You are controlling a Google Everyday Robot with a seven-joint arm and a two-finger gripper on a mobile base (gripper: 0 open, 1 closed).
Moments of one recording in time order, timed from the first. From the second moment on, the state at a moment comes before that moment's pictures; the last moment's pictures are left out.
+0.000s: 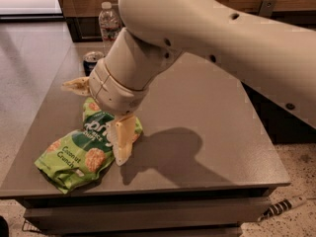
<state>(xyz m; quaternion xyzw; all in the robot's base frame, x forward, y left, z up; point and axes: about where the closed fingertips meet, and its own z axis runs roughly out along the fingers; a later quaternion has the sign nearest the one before) 0.421 0.125 0.894 -0.89 0.34 0.12 0.27</state>
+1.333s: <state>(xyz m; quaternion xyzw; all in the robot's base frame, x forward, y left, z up) 0.392 0.187 0.821 -0.92 0.32 0.09 0.21</state>
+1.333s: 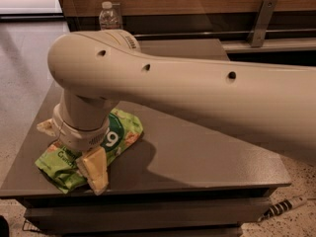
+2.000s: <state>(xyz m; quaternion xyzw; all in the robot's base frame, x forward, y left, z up) 0.390 0.184 0.826 -0.92 0.32 0.09 0.21</state>
